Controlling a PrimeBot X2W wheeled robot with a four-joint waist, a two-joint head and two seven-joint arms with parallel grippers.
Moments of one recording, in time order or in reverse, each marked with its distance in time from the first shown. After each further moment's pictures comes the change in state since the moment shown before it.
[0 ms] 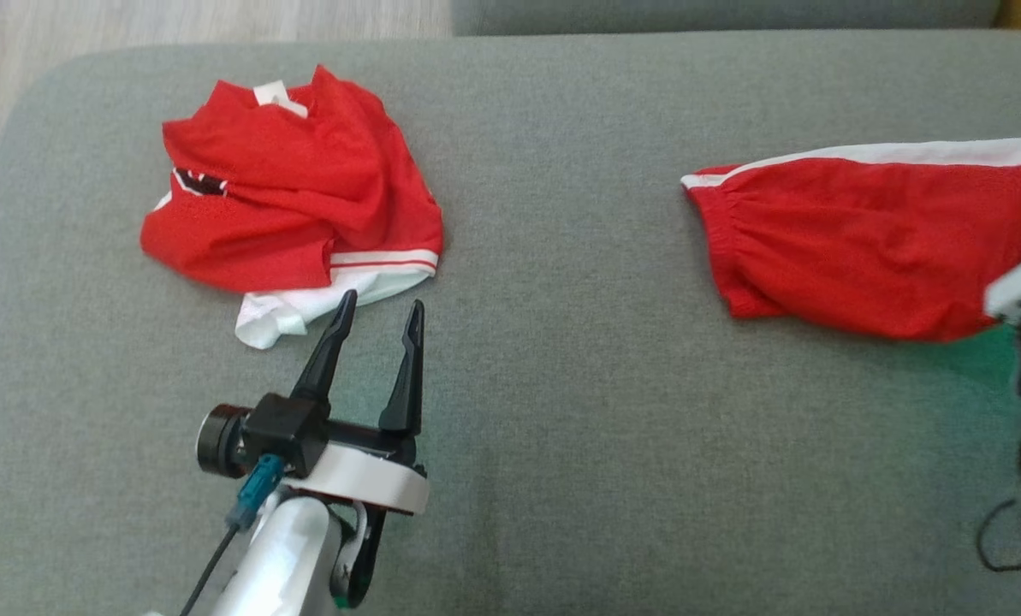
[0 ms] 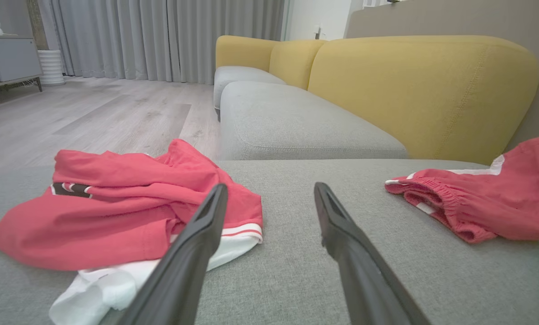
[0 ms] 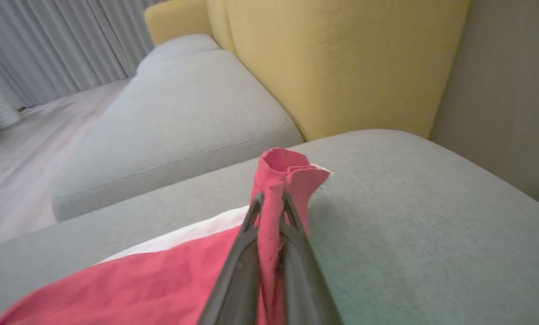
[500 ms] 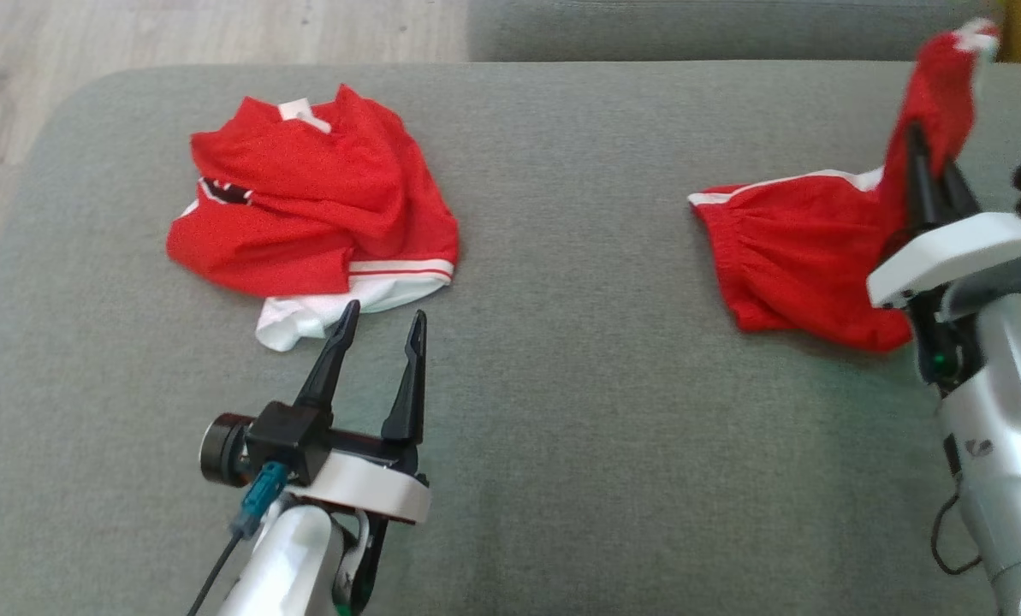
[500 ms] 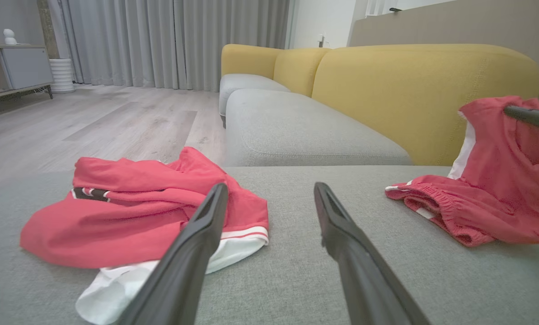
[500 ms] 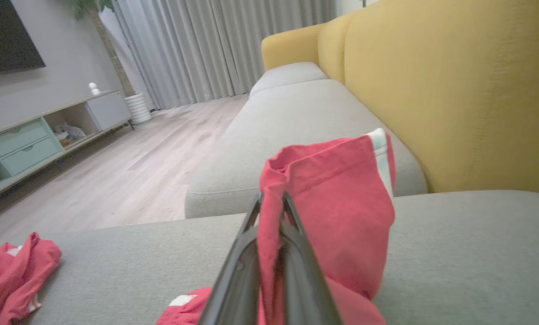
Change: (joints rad) left arm 0.016 0.000 -0.003 0.003 0.001 0.000 0.000; right arm 0.041 -0.008 0.494 -0.178 0.299 0.000 -0.032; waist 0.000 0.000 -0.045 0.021
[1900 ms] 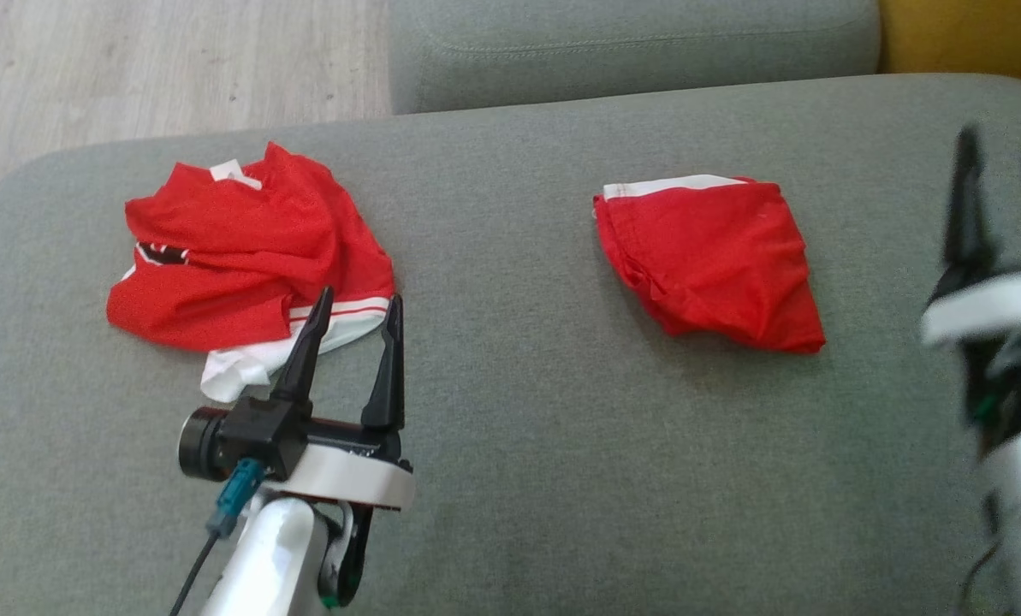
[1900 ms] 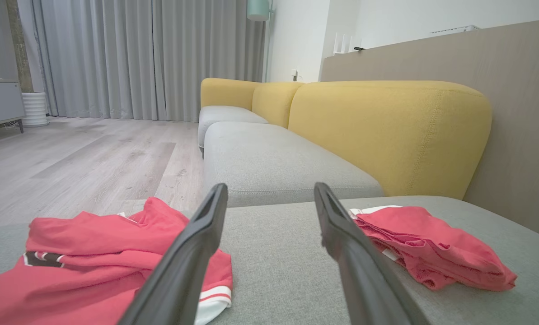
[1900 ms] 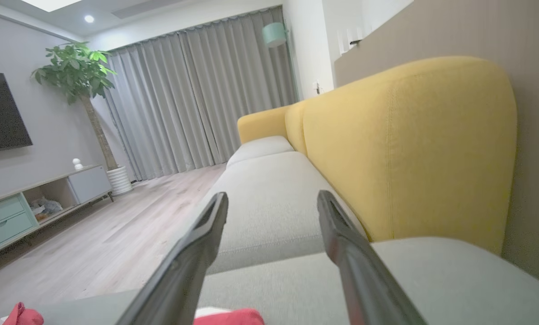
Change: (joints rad) left arm 0.005 0.002 0.044 -0.044 0.000 0.010 0.000; right arm 0.165 -0.061 -0.040 -0.220 0.096 0.000 -0.106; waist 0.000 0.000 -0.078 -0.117
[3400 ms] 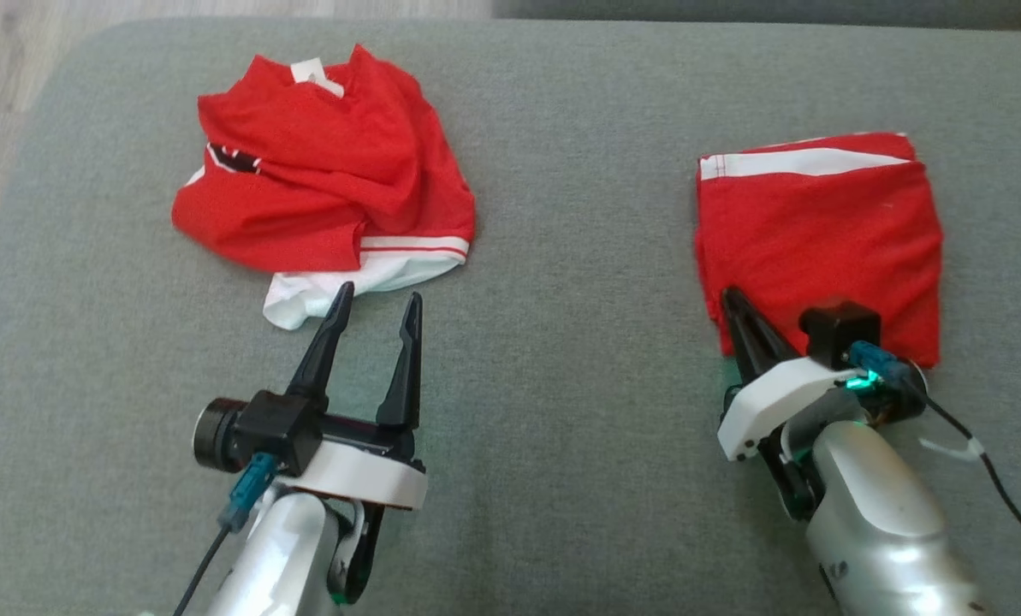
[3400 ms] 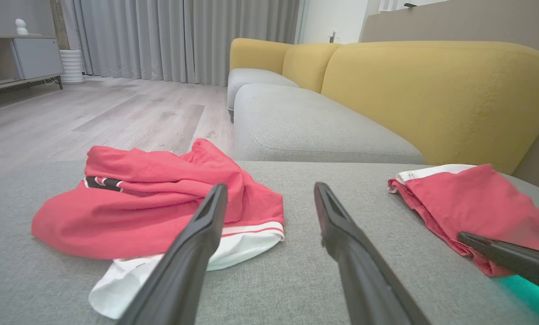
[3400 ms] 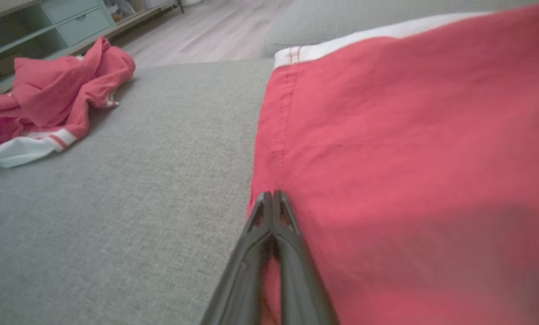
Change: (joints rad) left arm -0.016 -0.002 -0.030 0.009 -0.002 -0.026 0.000; right arm 0.001 0.240 0.157 0.310 -0.318 0.000 0.061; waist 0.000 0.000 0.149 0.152
